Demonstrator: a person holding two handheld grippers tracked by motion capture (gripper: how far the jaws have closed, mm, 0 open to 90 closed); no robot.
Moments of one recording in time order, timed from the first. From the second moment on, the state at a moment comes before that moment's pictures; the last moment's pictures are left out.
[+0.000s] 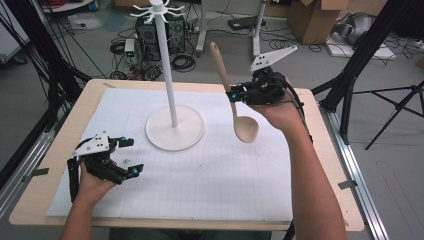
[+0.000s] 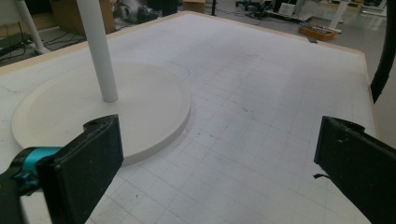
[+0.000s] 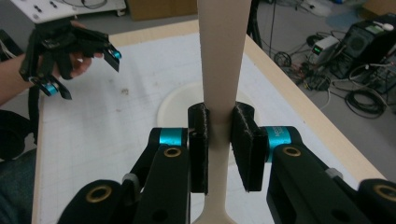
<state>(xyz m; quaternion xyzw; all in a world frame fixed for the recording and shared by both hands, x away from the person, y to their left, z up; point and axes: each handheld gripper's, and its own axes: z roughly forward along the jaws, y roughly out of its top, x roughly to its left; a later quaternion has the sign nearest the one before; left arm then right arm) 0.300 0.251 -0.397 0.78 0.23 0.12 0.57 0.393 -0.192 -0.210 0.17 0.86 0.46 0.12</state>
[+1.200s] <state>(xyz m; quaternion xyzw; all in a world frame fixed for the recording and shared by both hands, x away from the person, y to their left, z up) 0.299 0.250 -0.395 0.78 0.22 0.12 0.58 0.437 -0.155 -0.164 0.15 0.87 0.46 0.10</state>
